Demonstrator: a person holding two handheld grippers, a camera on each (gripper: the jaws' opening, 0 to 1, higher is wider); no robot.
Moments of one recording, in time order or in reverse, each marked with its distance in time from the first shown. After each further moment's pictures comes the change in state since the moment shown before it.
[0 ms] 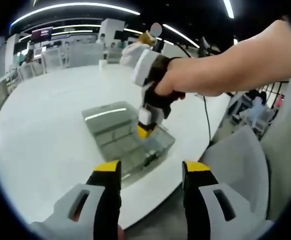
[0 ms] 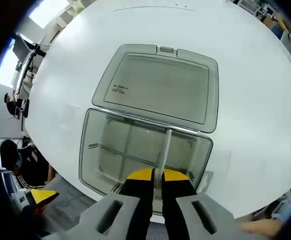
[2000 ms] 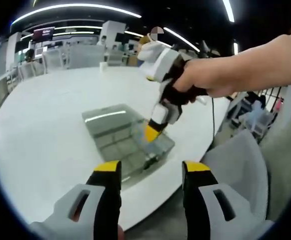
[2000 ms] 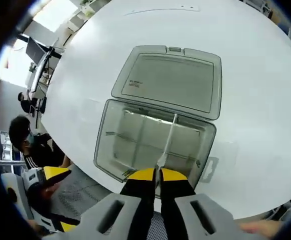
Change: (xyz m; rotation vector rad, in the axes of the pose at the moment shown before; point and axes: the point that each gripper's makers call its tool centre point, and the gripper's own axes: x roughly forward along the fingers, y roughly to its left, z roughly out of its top) left arm 0.000 0.002 0.004 -0.018 -0.031 -0.008; right arm -0.013 0.010 -0.010 -0.024 -0.014 0.161
